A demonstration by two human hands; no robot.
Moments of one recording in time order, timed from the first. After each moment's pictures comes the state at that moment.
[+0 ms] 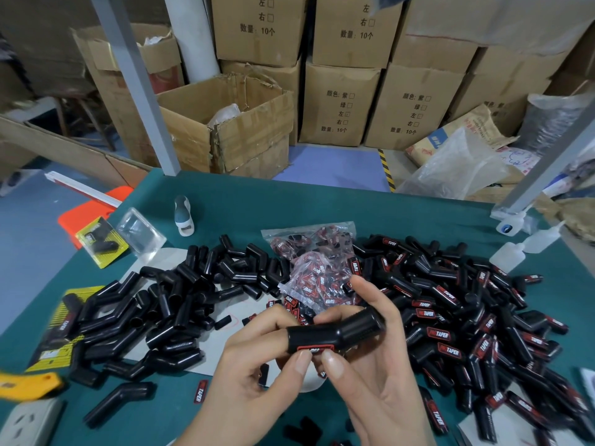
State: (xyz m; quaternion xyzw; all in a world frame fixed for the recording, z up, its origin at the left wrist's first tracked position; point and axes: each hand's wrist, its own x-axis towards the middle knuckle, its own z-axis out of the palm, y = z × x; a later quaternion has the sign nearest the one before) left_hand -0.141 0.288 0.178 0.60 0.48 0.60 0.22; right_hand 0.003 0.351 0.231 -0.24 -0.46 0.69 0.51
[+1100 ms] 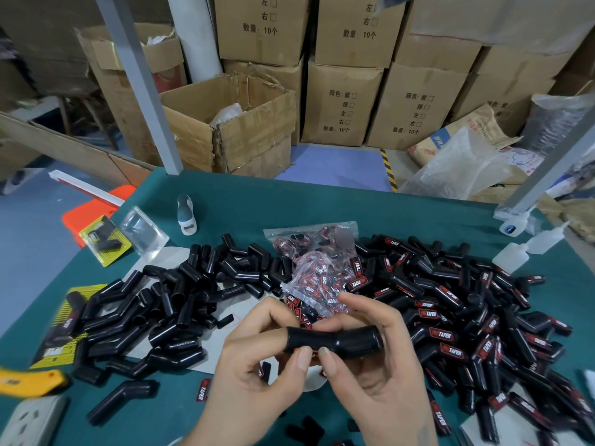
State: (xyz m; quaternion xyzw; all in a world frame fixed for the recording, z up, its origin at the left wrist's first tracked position) left_hand -0.140 0.289 0.176 0.58 0.49 0.62 0.19; right_hand 0.014 0.331 0.200 -0.28 -0.60 0.56 0.49
